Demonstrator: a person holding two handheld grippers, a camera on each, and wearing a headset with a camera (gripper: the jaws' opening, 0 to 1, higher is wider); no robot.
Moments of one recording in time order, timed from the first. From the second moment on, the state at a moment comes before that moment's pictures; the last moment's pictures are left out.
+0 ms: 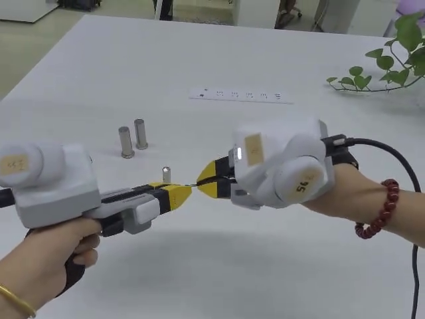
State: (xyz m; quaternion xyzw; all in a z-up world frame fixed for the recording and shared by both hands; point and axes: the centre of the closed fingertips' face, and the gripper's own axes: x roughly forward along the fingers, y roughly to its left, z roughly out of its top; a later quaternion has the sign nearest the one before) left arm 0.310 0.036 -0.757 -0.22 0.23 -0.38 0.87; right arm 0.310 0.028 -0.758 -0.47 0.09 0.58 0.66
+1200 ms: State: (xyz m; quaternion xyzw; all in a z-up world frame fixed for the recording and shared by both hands) left arm 0.303 0.033 -0.754 -0.21 0.22 -0.40 0.86; right arm 0.303 0.028 -0.758 -0.42 0.11 0.59 0.68
